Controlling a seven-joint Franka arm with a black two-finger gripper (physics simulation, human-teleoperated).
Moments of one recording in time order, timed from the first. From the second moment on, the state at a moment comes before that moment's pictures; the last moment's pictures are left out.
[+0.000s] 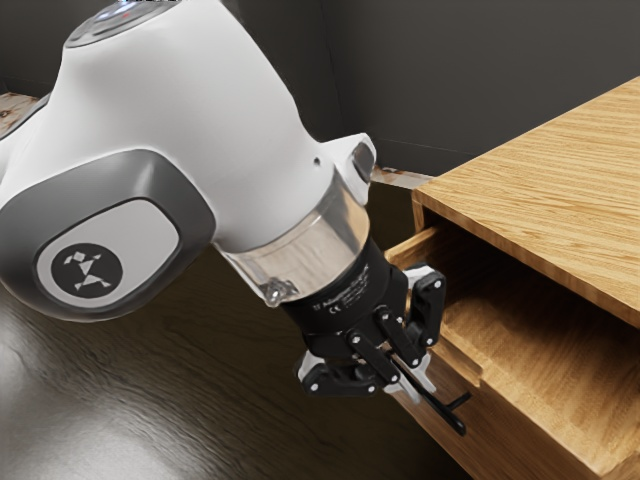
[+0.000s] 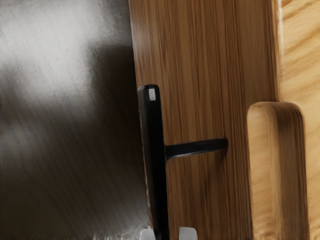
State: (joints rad) arm -0.65 -0.31 0.06 -1.85 -0.01 1.87 -1.70
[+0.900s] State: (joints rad) arm -0.63 -0.47 0.04 -2.00 -0.01 1.88 -1.72
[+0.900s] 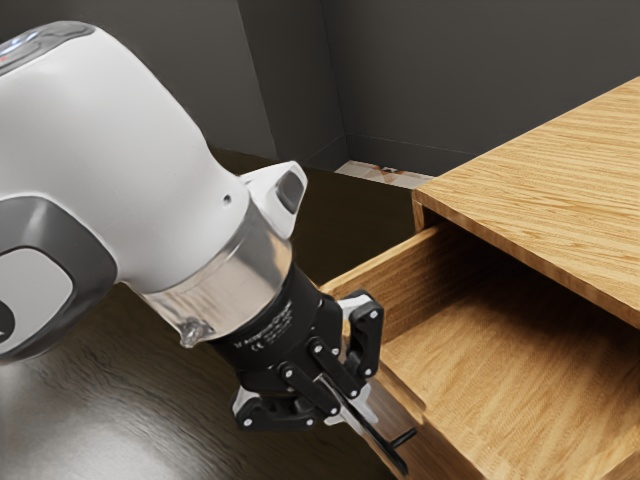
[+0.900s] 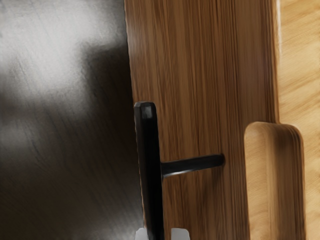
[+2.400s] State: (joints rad) arm -0.61 -0.73 -0.02 -2.21 -0.01 1.88 -1.73
